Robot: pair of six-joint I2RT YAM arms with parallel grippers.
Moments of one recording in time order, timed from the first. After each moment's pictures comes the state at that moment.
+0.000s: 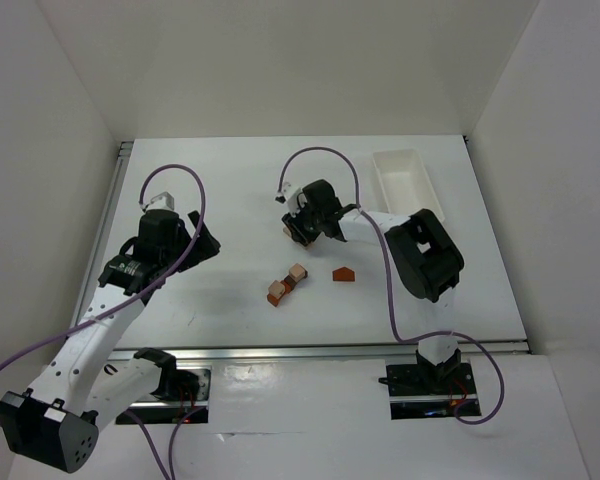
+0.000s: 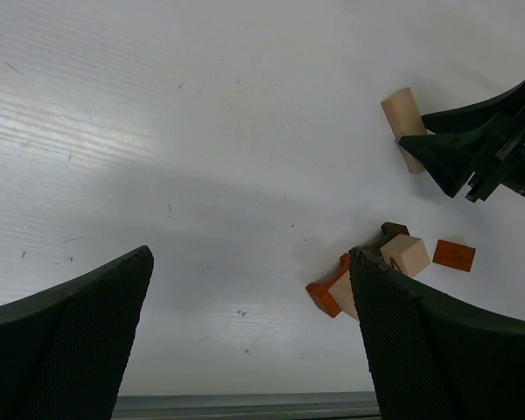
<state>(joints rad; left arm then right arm) -0.25 0.91 0.85 -0.64 -0.12 -0.67 0.59 2.02 1.28 -0.04 -0.23 -0.27</state>
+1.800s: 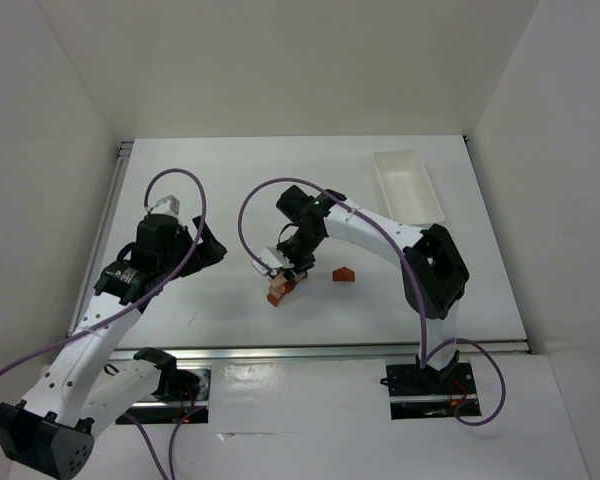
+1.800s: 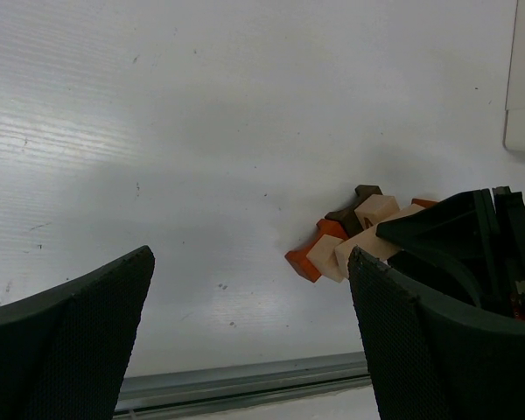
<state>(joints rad) -0.29 0.86 0.84 -0.67 -0.04 -0.66 0.78 1.90 1.54 -0.98 -0.61 -1.51</state>
